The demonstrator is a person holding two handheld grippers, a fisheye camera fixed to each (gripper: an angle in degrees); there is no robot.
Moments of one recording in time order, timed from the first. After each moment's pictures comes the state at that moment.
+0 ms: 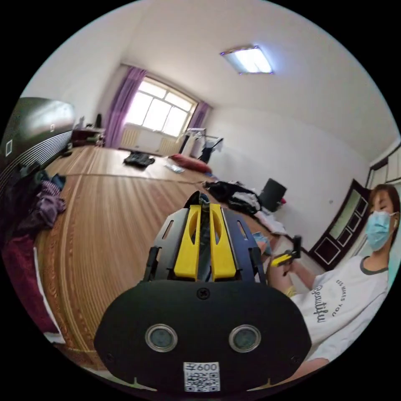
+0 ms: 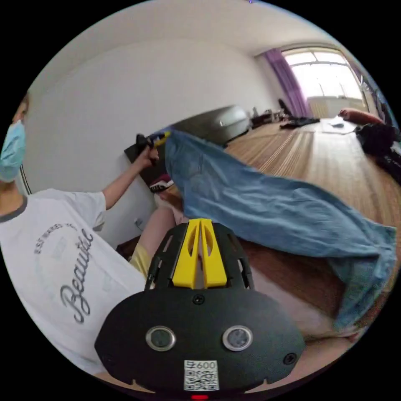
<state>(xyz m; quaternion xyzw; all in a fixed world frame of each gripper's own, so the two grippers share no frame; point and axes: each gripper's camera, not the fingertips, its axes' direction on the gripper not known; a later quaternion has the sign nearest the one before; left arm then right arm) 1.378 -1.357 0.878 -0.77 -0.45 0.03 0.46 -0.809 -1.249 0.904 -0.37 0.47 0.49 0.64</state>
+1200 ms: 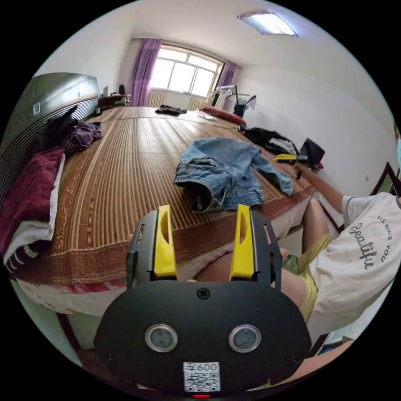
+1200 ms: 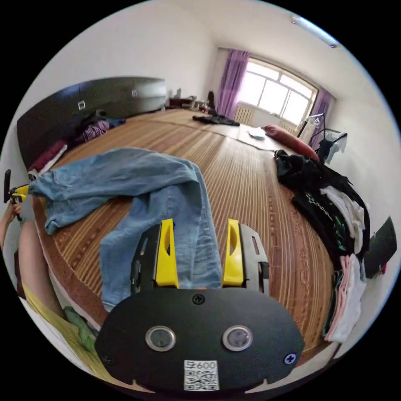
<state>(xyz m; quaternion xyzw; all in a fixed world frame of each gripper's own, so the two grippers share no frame) 1.546 -1.327 0.639 -0.83 -0.53 0.04 0.17 -0.608 -1.090 0.792 -0.56 0.62 0.35 0.42</state>
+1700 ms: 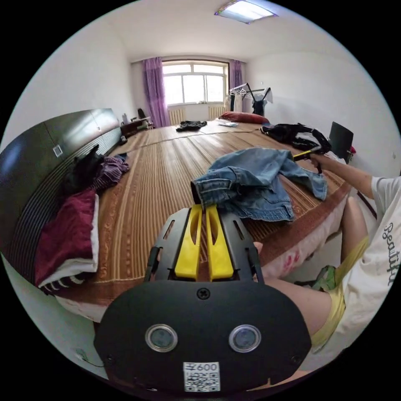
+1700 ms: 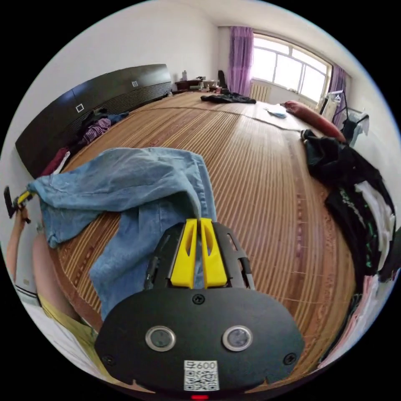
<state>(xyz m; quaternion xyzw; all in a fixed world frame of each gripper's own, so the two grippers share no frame) 1.533 -1.276 0.690 -0.80 -0.53 0.25 0.13 -0.598 -1.025 0.834 -0.54 0.65 0.32 0.44</state>
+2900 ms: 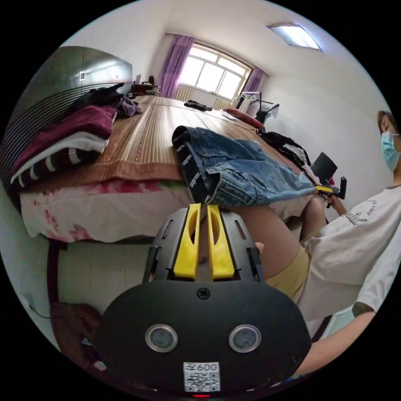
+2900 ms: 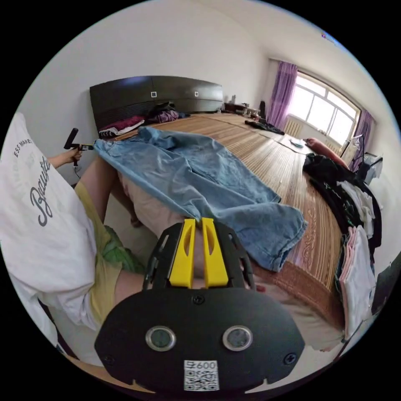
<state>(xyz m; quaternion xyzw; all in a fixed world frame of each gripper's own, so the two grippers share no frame) 1.668 -1.516 0.643 -0.71 -0.68 0.09 0.14 -0.930 -1.067 0.969 -0.55 0.55 0.33 0.53</state>
